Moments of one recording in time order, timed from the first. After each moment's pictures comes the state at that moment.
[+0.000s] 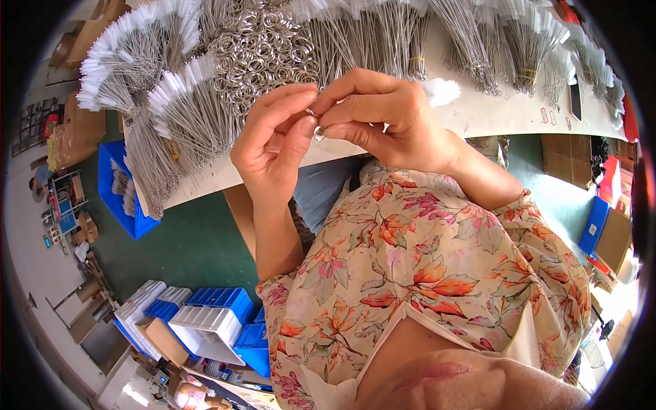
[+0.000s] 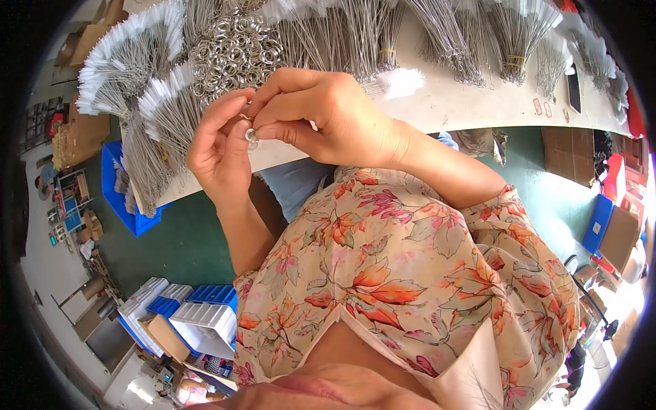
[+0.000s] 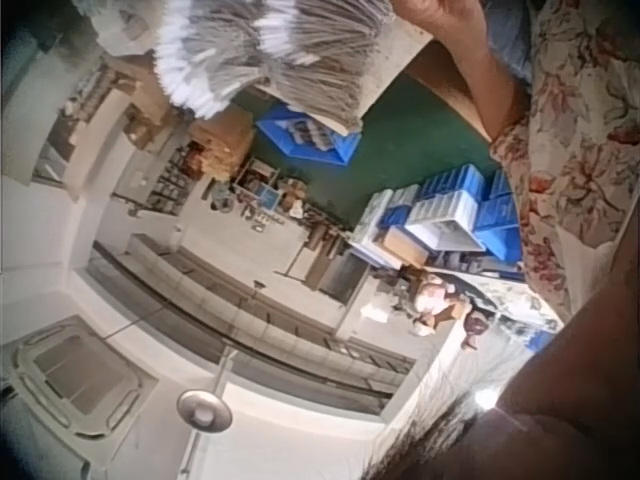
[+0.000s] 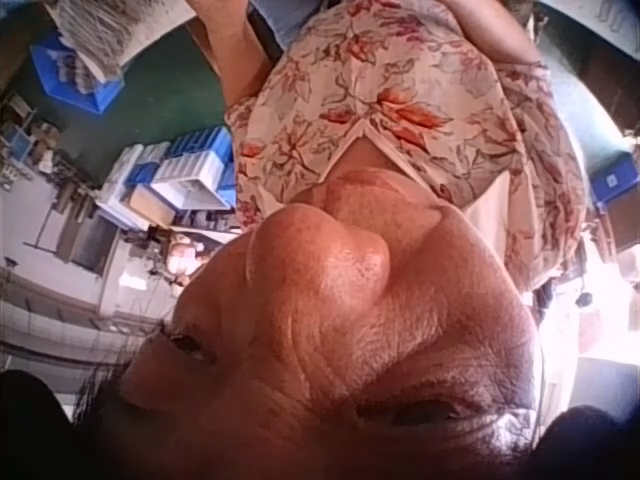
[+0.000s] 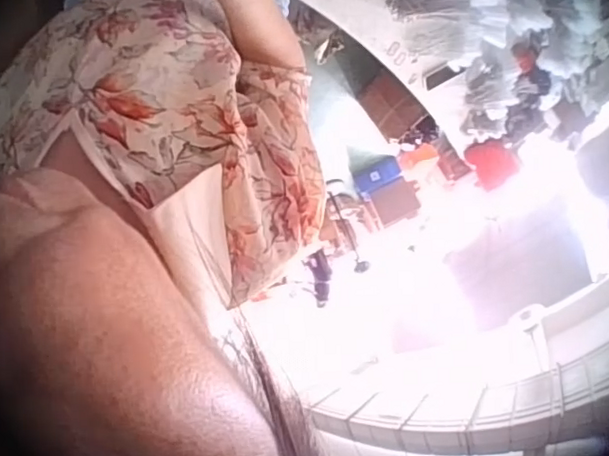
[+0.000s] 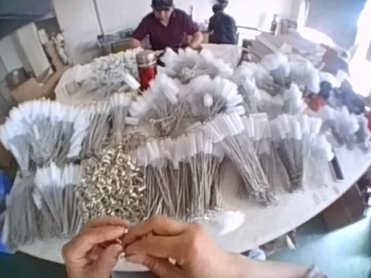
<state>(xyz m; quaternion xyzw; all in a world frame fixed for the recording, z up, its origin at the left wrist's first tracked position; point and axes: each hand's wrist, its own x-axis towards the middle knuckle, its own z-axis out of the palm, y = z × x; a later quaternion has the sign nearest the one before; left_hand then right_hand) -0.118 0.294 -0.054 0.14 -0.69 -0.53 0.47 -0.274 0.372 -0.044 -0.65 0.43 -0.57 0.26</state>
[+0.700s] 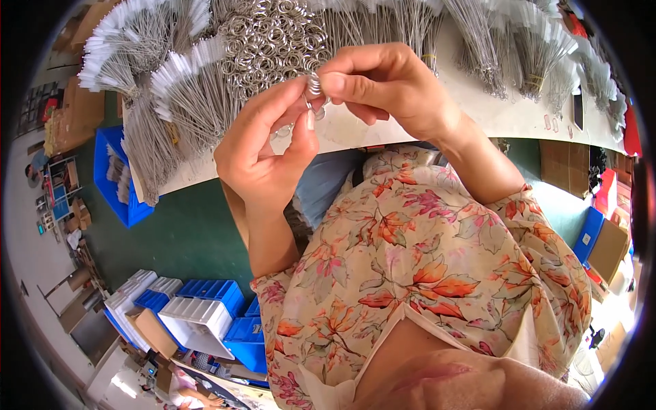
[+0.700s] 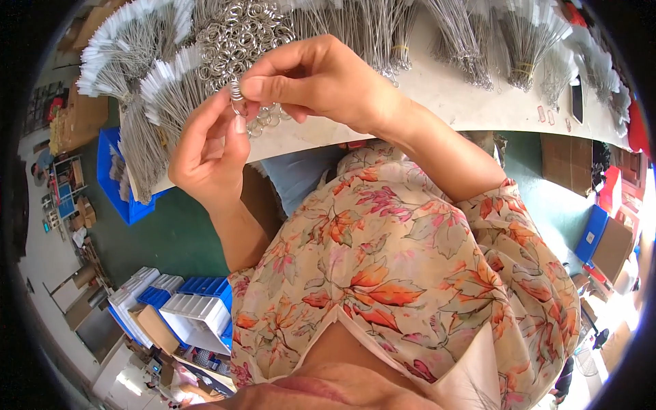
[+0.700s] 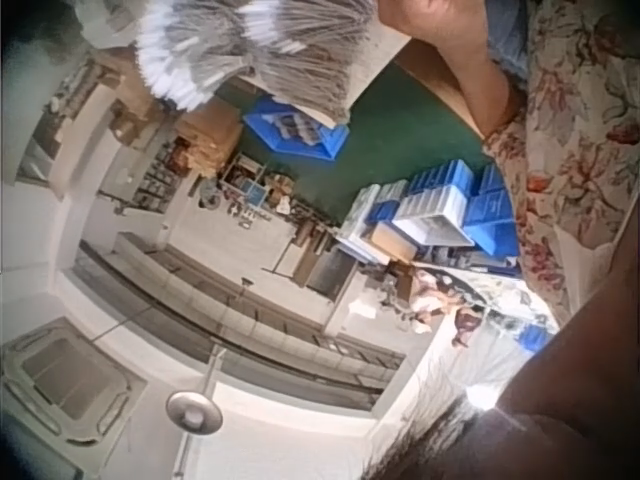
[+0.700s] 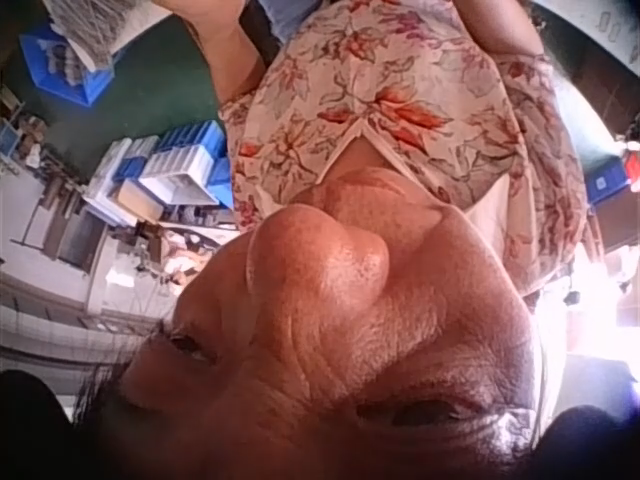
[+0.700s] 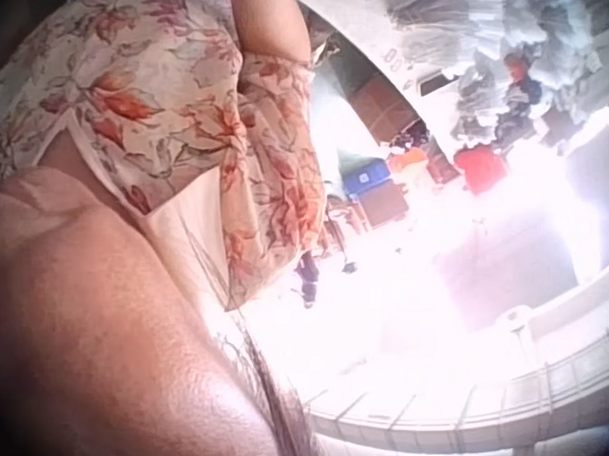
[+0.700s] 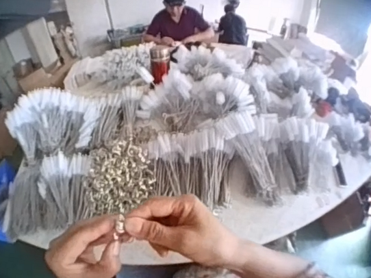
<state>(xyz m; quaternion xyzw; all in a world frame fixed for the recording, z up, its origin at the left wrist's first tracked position) -0.096 0.298 -0.040 0.19 -0.74 -0.43 0.48 -0.271 0.354 -0.027 -0.46 0.39 -0.57 0.56</state>
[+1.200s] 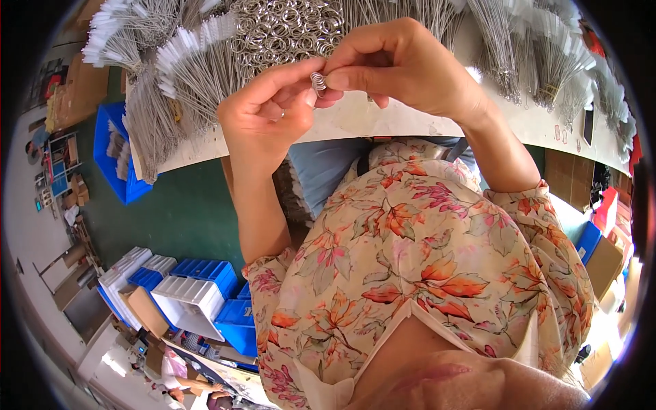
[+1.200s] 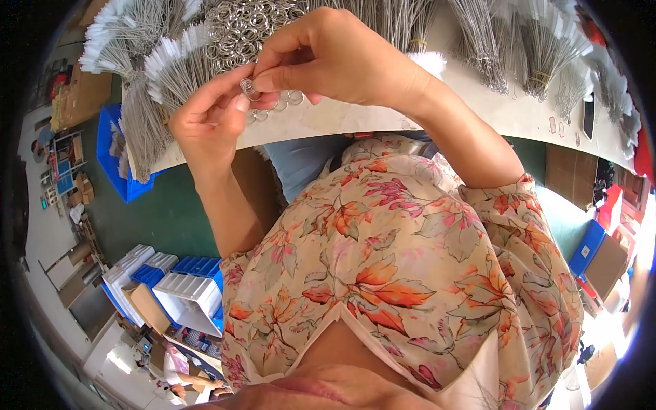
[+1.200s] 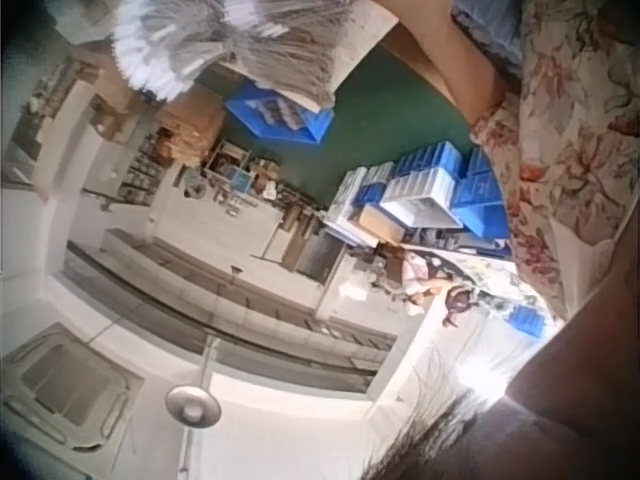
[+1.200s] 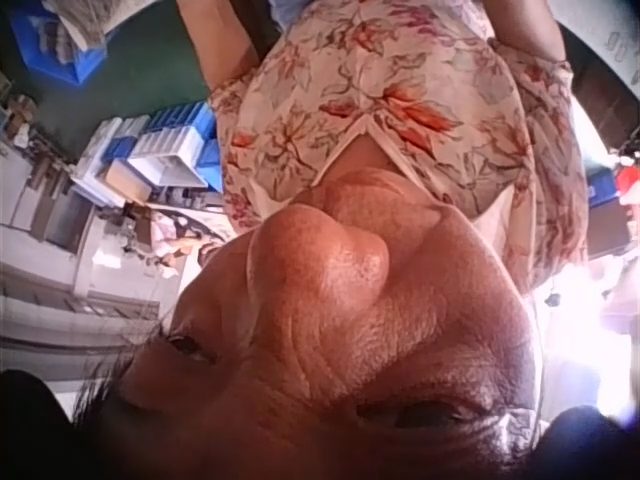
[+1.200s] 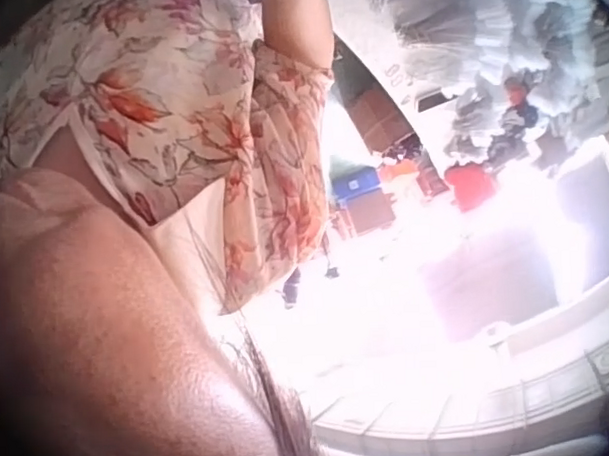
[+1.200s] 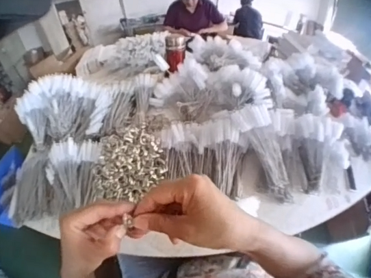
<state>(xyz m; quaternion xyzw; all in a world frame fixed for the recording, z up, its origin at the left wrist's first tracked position) -0.085 0.283 -0.038 0.23 -0.70 -0.56 0.38 -0.277 0.338 -0.020 -0.57 0.46 -0.44 0.52</state>
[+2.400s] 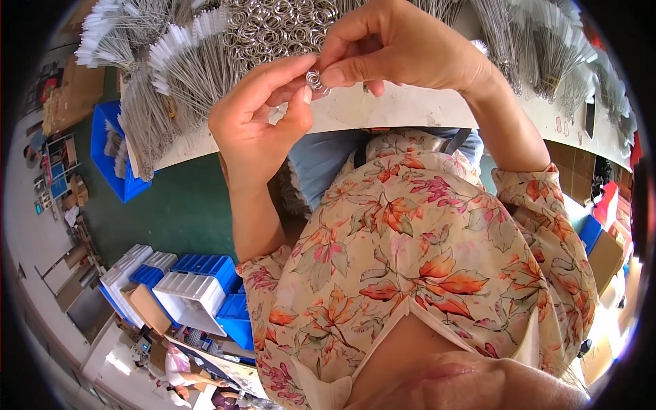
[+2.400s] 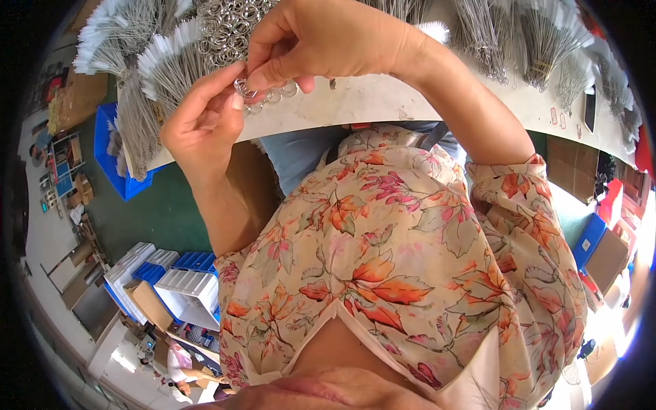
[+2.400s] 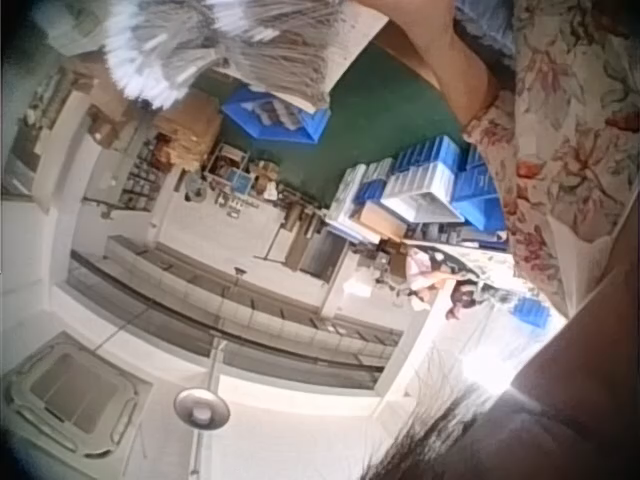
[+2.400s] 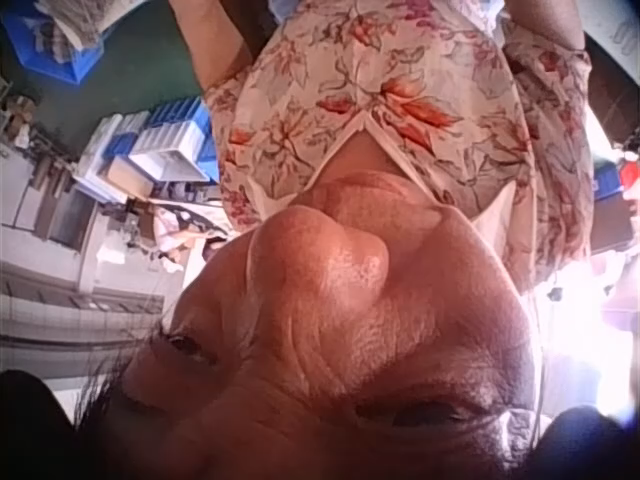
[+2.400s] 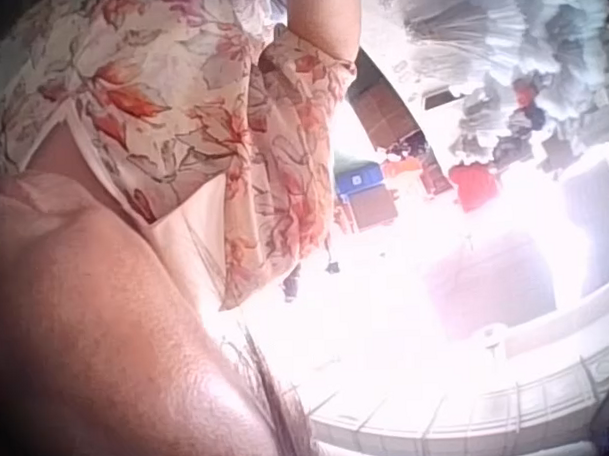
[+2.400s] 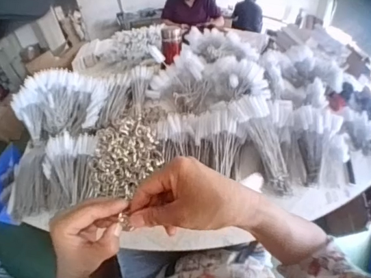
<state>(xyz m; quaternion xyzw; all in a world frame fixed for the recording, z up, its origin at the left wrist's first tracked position) -0.085 0.289 -0.040 0.19 -0.75 -0.47 0.41 -0.291 0.326 -0.009 -0.58 0.43 -0.37 0.58</state>
